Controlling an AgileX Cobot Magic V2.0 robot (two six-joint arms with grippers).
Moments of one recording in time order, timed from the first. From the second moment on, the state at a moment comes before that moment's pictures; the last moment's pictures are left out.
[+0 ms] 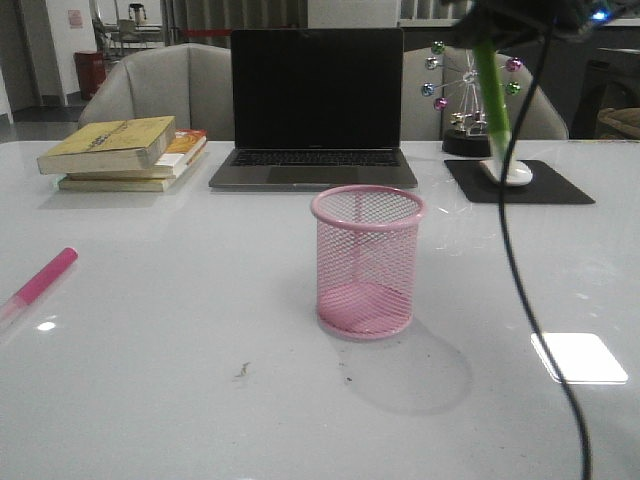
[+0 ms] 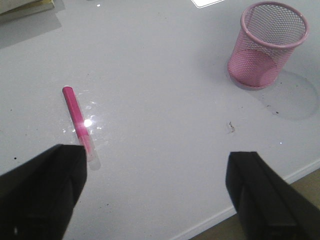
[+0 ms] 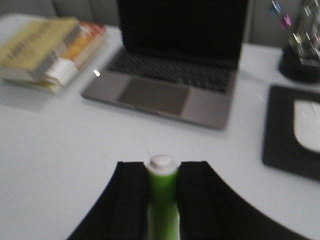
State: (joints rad) left arm -0.36 0.77 -0.69 -0.09 0.69 0.20; right arm 0.35 1.42 -0.87 0.00 -0.24 0.10
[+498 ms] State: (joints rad) left arm -0.36 0.77 -0.69 -0.09 0.68 0.20; right arm 0.52 1.59 -0.73 -0.05 -0.69 0.10
